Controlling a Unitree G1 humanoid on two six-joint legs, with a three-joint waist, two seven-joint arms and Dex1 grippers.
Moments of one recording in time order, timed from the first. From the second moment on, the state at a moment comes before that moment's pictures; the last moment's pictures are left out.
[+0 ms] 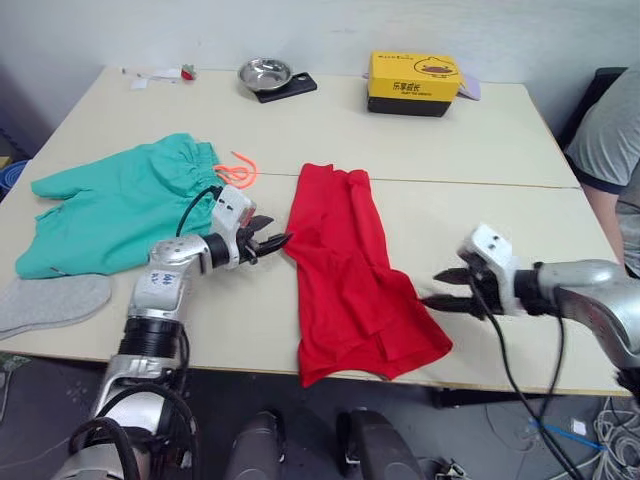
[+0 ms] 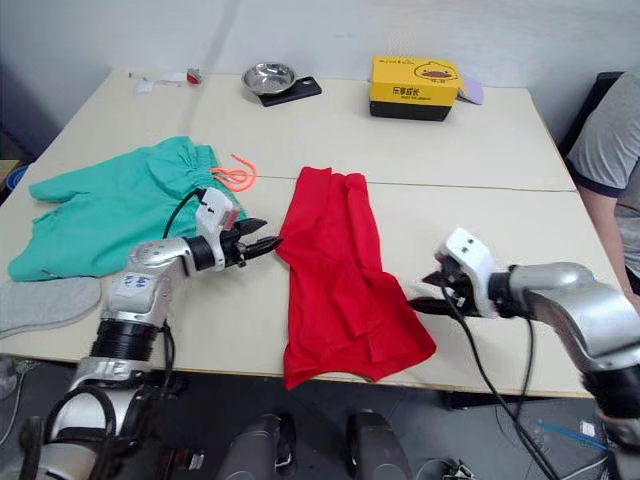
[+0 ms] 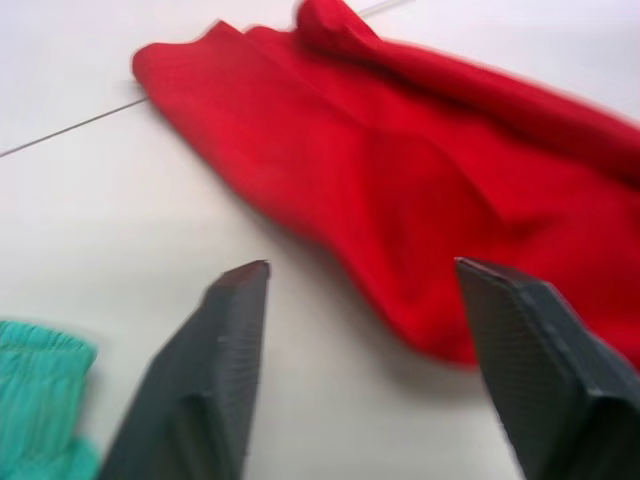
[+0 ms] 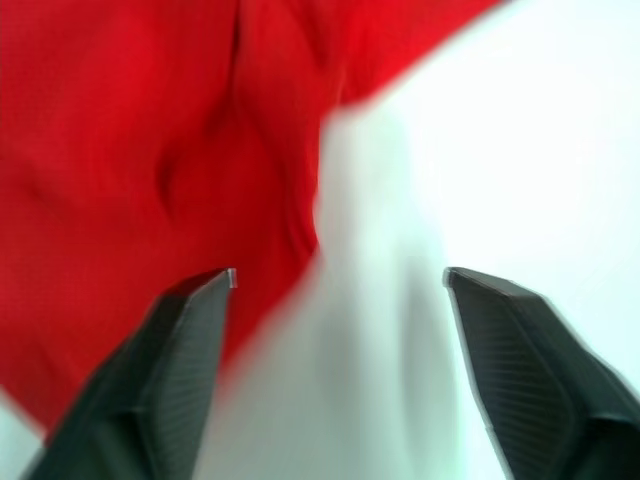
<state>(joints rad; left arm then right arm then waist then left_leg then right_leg) -0.58 0.53 -0.01 0.20 -0.16 0.38 -0.83 -0.27 -1.10 0.06 -0.19 0.41 0.57 1.05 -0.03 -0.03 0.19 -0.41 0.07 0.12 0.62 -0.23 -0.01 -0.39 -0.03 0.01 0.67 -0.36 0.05</state>
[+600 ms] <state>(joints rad) -0.58 0.62 -0.22 0.50 -0.08 -0.75 -1.31 -0.39 -0.94 0.10 0.54 0.04 -0.90 1.19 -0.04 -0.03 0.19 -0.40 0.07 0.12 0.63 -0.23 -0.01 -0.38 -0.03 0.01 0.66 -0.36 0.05</state>
